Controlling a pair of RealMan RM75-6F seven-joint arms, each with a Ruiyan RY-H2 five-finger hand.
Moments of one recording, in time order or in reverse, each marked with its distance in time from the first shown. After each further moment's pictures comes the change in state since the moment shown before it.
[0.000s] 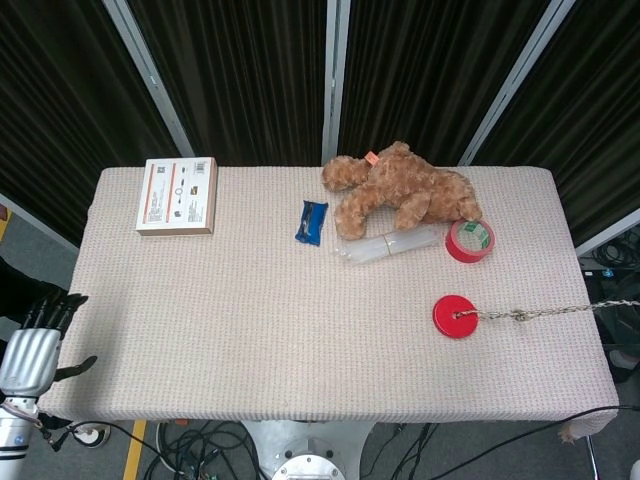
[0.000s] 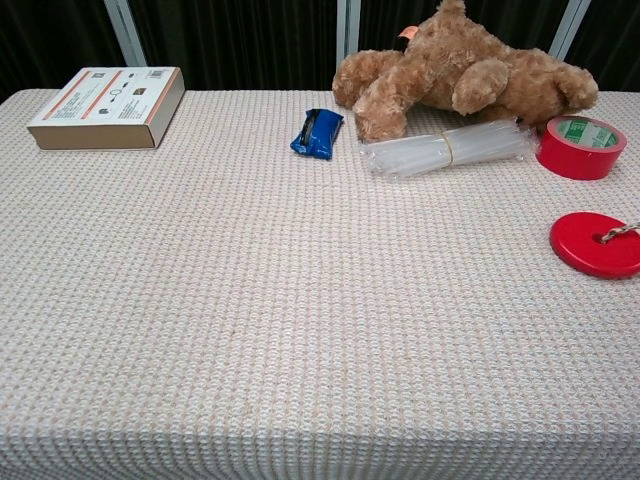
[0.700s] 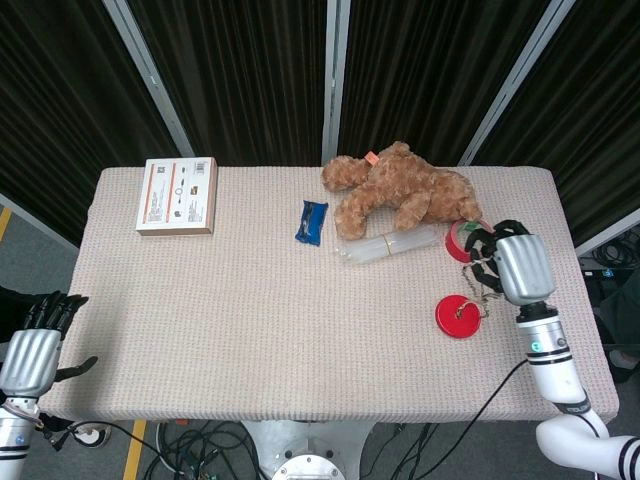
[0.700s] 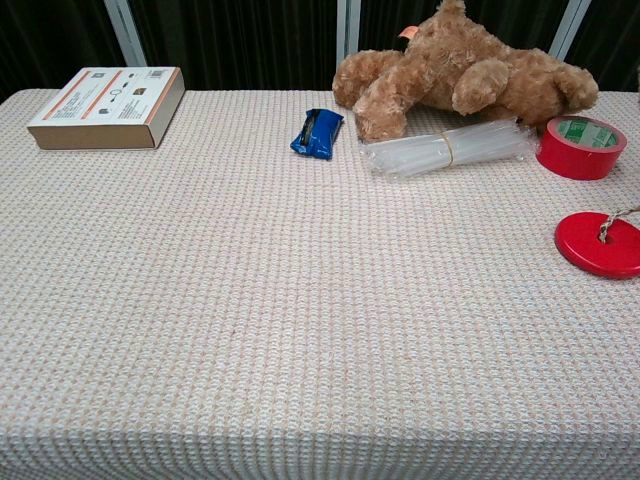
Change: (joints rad) left arm 0.001 -0.010 0.000 0.015 -0.006 -0.002 -0.013; right arm 0.238 -0.136 0.128 -0.308 -0.285 0.041 -0.275
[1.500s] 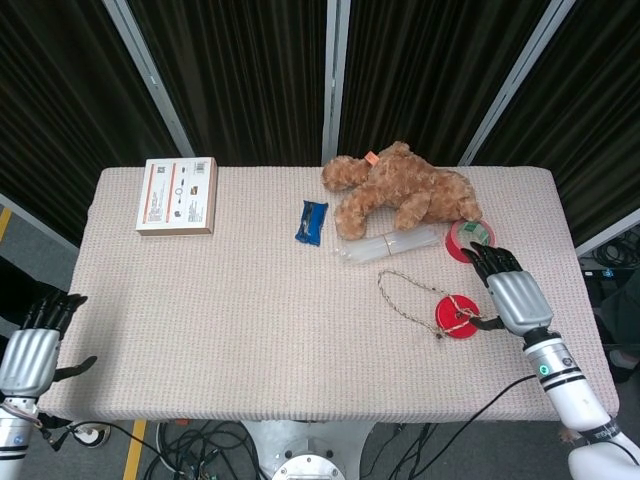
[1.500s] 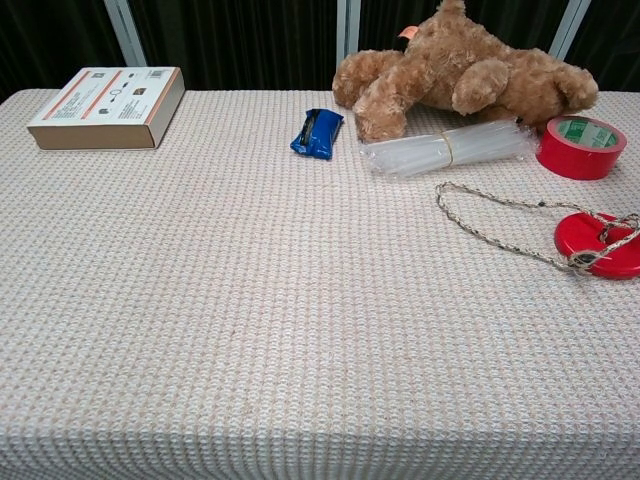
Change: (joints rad) left arm 0.000 0.004 -0.002 -0.001 0.005 0.006 -0.006; right arm -0.038 0.210 -0.137 -0.170 0.091 -0.220 -0.075
